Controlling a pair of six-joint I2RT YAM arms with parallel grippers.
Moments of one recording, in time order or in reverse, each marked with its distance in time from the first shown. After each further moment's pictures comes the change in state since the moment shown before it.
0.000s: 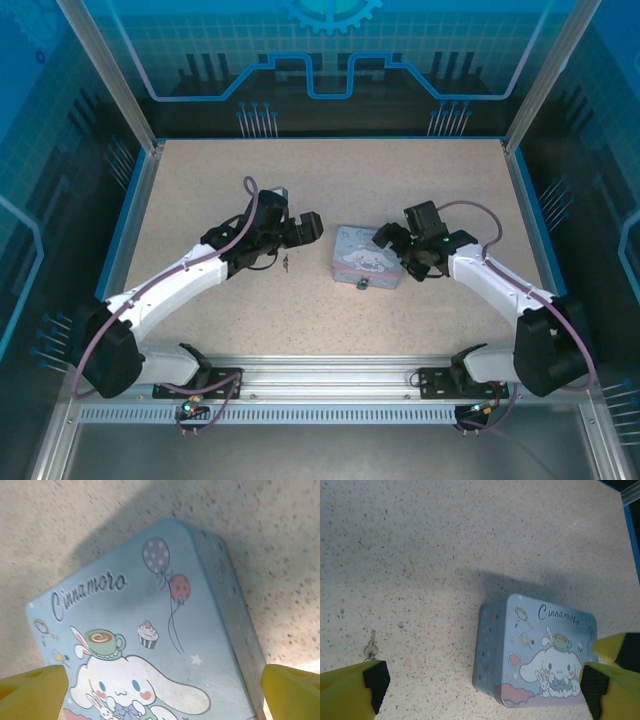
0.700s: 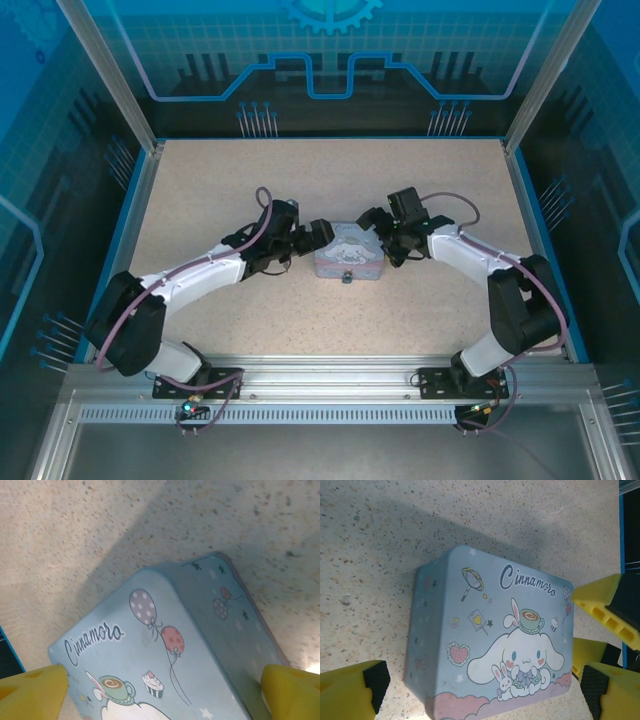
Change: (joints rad) left arm 0.000 0.141 -0.105 0.250 0.138 -0.172; right arm 0.022 0.248 0.128 0.164 -0.084 0.158
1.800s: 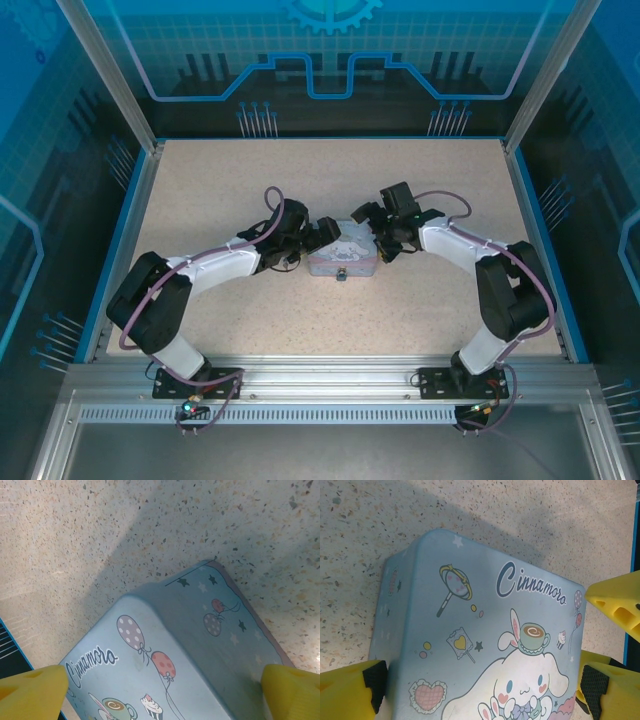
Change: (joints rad) left arm 0.000 0.140 0.040 0.072 0.010 -0.073; right arm 0.012 0.087 0.065 0.018 -0.010 0.079
